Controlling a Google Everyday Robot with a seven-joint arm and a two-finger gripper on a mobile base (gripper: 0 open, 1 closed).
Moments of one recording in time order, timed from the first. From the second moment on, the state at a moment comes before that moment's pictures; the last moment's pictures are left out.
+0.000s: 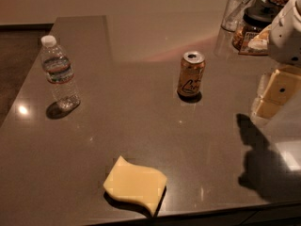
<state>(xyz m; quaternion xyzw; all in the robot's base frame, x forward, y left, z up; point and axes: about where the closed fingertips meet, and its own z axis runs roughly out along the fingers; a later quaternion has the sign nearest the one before) 0.438 -0.216 0.977 -0.60 0.78 -0.03 0.16</state>
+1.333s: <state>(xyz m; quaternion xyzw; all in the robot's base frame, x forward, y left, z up) 0.515 -0.203 0.964 -0.56 0.80 0.04 0.20</state>
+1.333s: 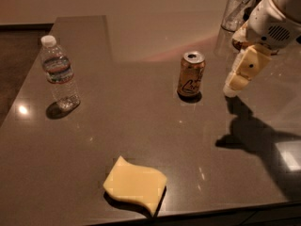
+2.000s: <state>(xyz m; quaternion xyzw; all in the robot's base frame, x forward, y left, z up) 0.560 -0.181 0.939 -0.51 0.82 0.09 0.23</state>
